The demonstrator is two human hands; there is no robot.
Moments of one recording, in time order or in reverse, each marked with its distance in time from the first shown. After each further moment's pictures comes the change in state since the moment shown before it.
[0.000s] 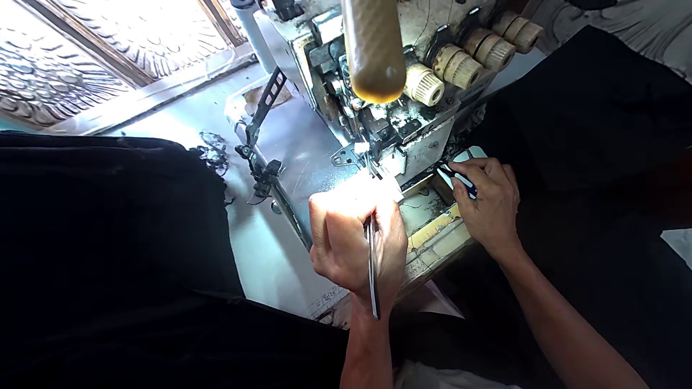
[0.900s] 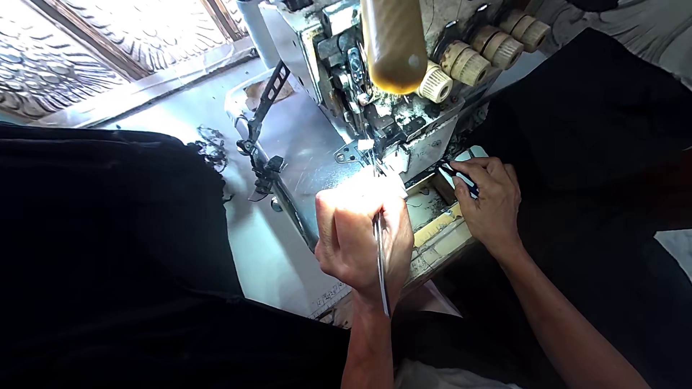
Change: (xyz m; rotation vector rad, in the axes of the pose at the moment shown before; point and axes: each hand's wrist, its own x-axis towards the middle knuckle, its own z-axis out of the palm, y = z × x) left_hand 0.000 -0.002 0.001 0.037 -0.005 0.066; right_hand 0.000 0.000 -0.001 -0.008 -0.009 0.003
